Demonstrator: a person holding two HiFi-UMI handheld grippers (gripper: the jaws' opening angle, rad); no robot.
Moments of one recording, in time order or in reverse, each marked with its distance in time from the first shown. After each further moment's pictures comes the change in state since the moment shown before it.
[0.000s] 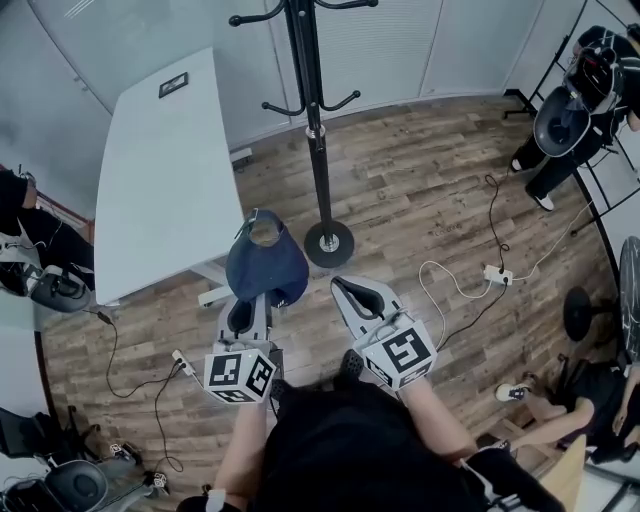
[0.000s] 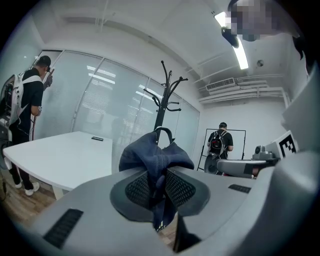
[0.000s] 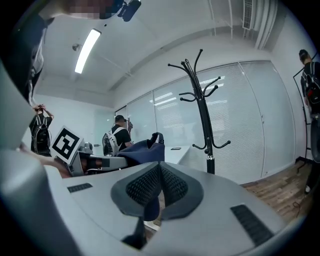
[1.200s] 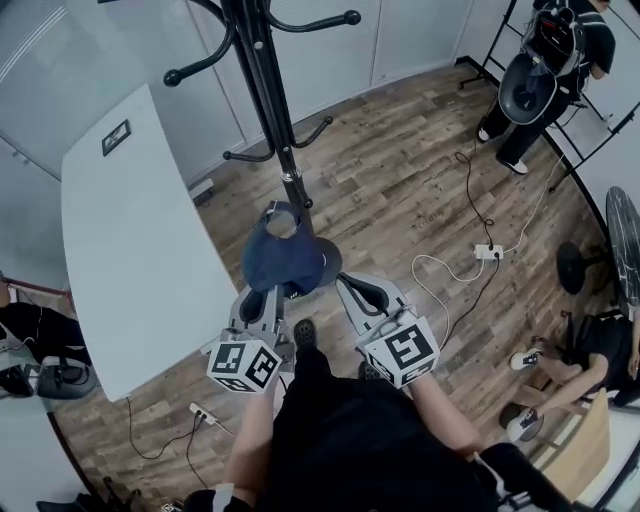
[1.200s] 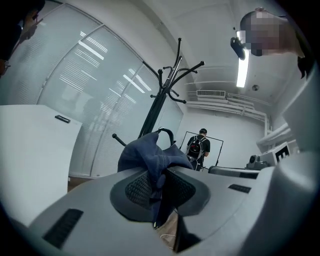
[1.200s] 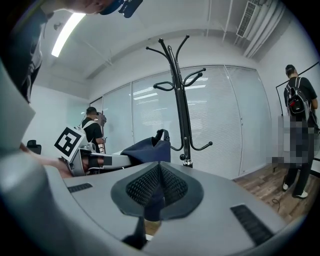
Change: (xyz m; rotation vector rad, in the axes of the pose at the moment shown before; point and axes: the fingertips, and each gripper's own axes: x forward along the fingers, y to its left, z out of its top) left arm 0.162 0.012 0.014 -0.111 0.065 -0.343; right arm 0.078 -0.094 0.009 0.018 0.047 -0.267
